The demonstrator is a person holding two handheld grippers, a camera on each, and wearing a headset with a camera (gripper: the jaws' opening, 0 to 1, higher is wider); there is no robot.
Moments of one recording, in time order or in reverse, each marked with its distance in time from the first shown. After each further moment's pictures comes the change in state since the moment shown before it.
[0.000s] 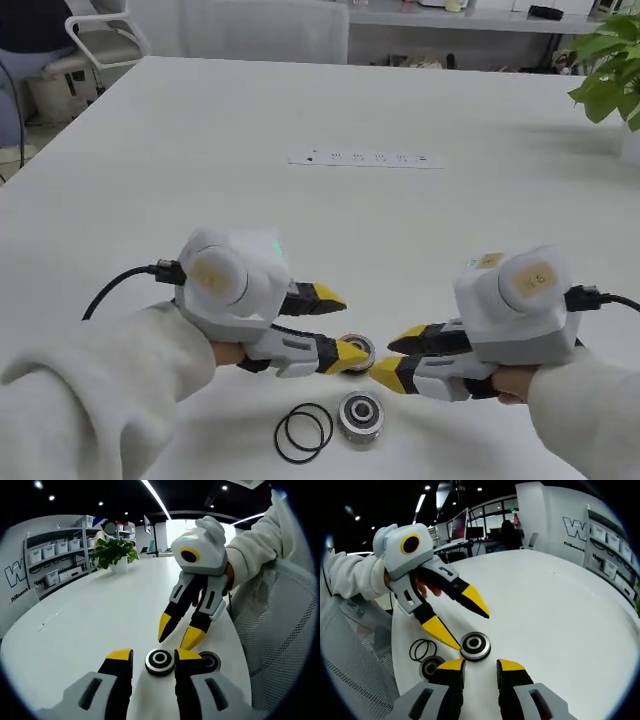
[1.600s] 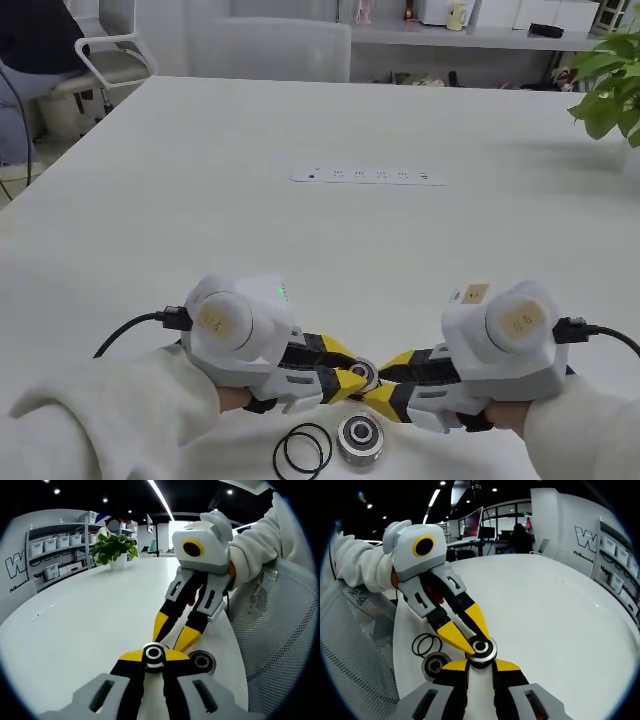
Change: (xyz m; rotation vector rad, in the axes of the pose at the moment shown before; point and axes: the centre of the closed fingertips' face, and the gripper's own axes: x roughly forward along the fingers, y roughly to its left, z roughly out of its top) left arm 0.006 -0.014 -0.010 -0.054 -0.008 -0.014; right arm 0.003 0.010 -0.001 -0.106 -0.001 0.030
